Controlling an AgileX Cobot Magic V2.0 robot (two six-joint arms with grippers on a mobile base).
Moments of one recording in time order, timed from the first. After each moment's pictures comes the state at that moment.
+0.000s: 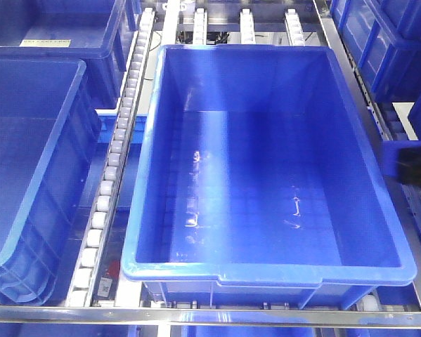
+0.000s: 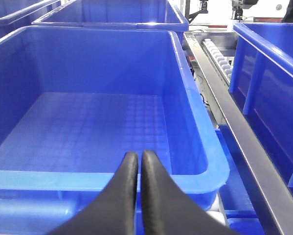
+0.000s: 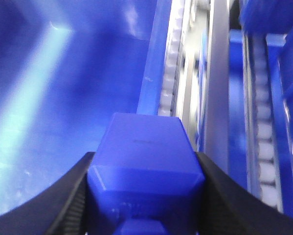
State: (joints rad) left arm 0.02 0.03 0.03 0.01 0.10 -0.04; right arm 0.06 1.05 -0.87 0.11 0.56 -0.17
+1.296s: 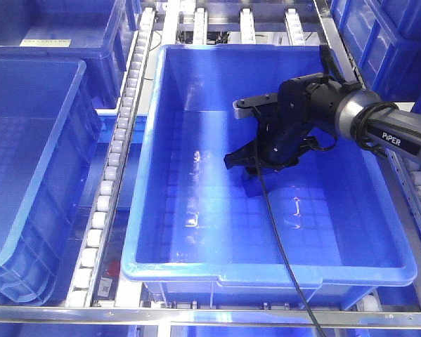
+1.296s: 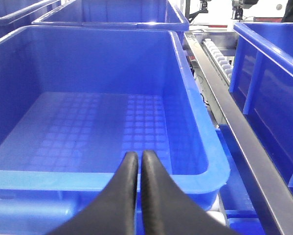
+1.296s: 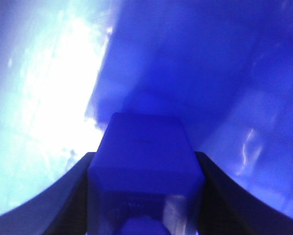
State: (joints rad) left arm 0.02 0.03 0.03 0.01 0.10 -0.04; right arm 0.35 2.09 -1.68 0.02 0.86 0.00
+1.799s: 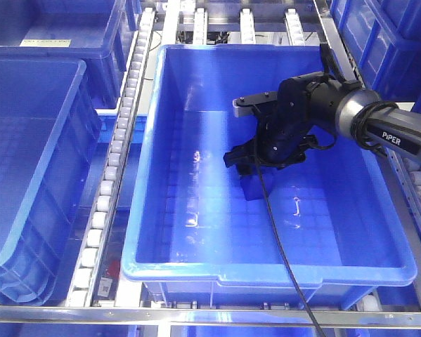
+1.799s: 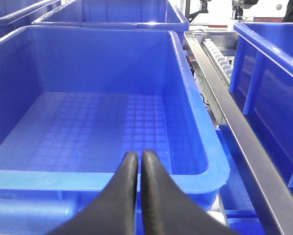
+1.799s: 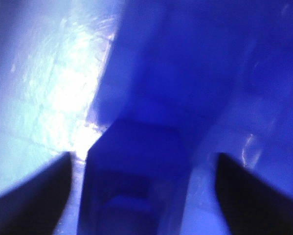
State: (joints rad) left arm 0.02 0.03 0.03 0.01 0.10 -0.04; right arm 0.35 2.09 -1.68 0.02 0.85 0.00
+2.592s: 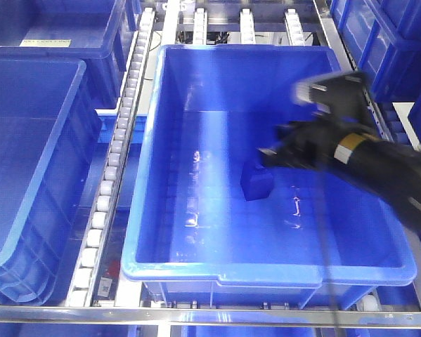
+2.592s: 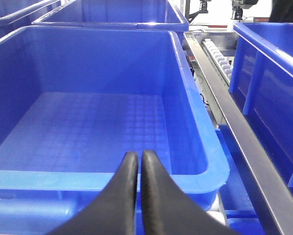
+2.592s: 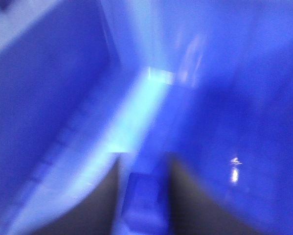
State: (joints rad) left arm 0.02 0.03 0.03 0.01 0.10 -0.04; right arm 0.37 1.40 -0.82 0.00 -0.11 -0.02
